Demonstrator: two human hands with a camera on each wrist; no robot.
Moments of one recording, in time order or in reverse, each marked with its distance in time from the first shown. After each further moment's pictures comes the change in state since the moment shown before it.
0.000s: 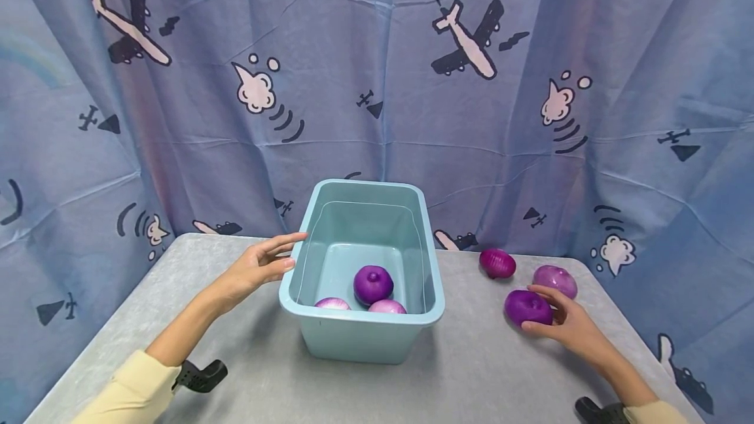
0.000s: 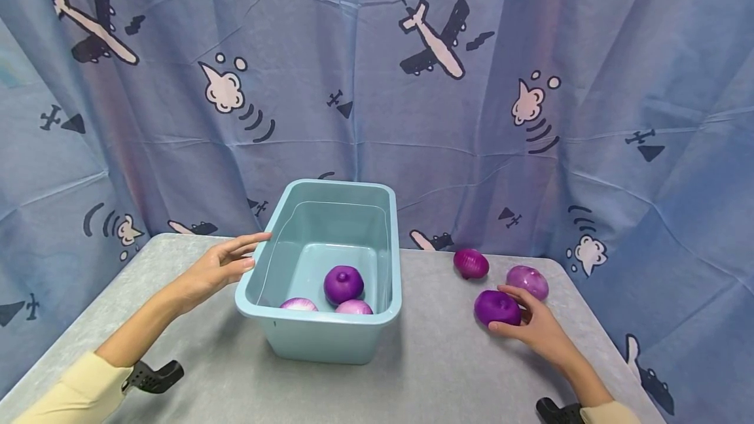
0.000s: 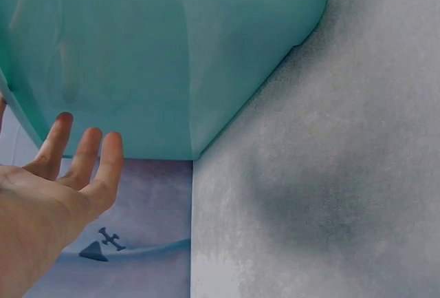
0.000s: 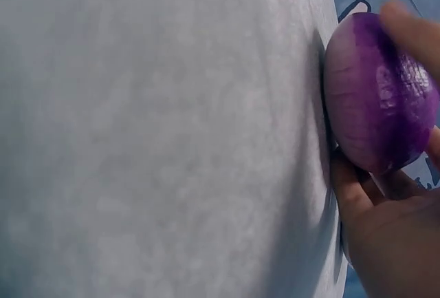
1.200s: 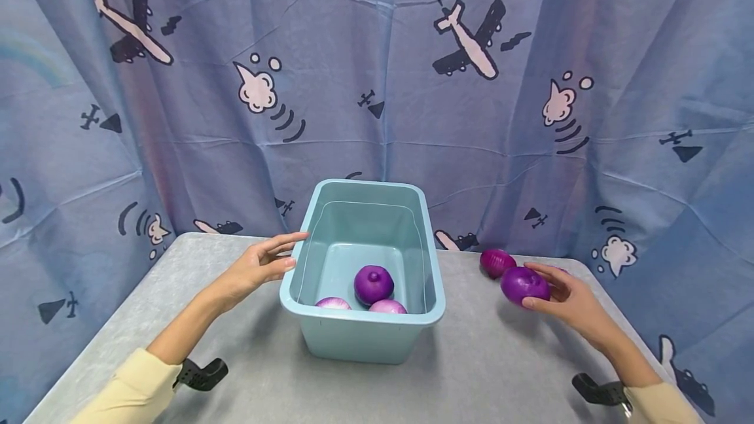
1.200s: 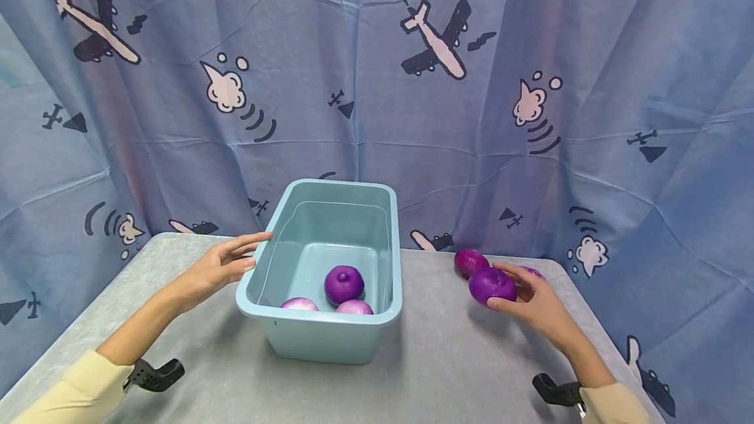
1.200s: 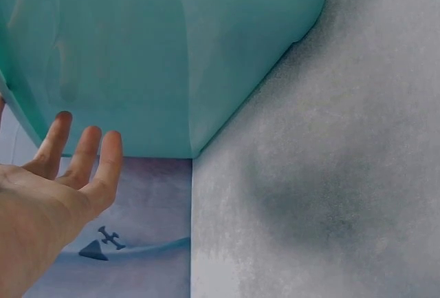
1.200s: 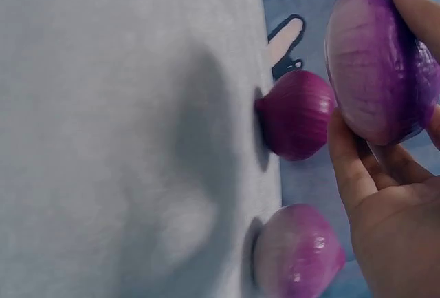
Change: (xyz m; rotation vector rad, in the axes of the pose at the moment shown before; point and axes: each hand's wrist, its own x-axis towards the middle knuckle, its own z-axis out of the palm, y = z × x) left_hand 0.000 0.001 -0.001 -0.010 -0.007 0.014; right_hand 0.020 -0.032 -0.019 0.070 0.000 -0.071
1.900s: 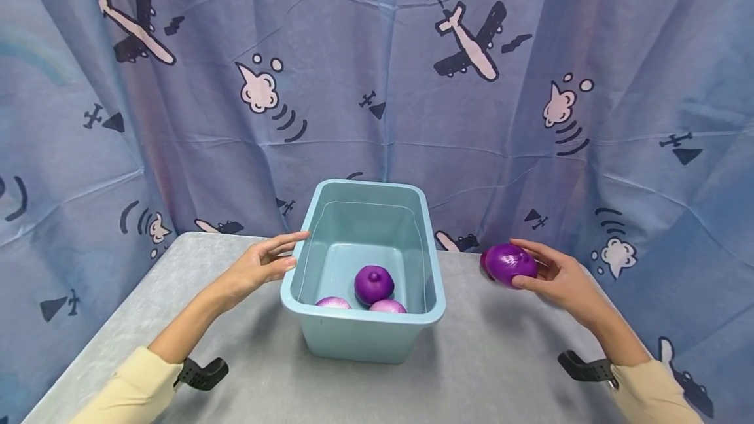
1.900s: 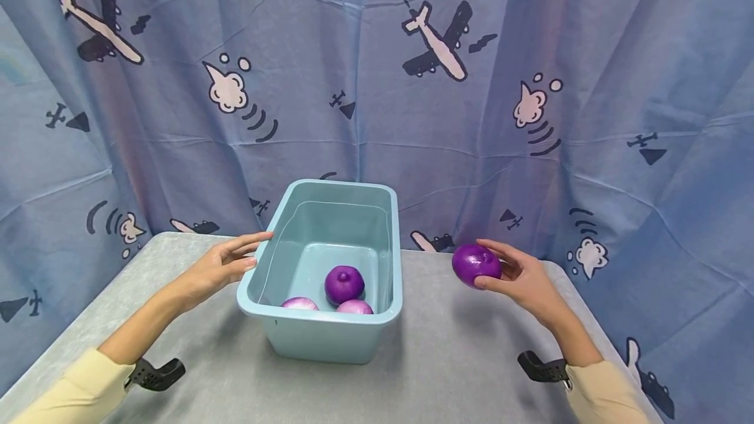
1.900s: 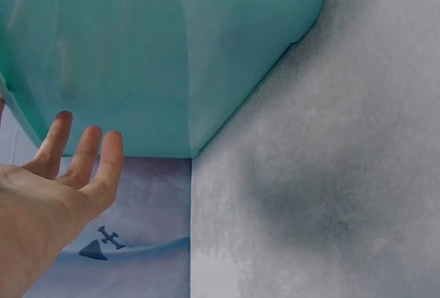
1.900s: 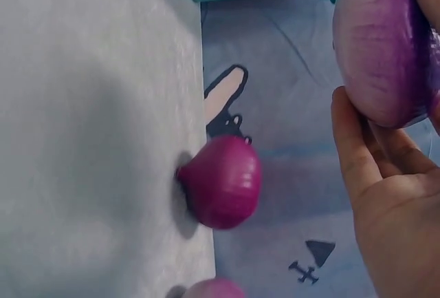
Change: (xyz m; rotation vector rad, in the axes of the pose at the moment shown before) left_hand -0.001 0.001 0.001 0.021 0.011 -0.021; right_hand 0.024 -0.046 -0.002 0.057 -0.027 -0.060
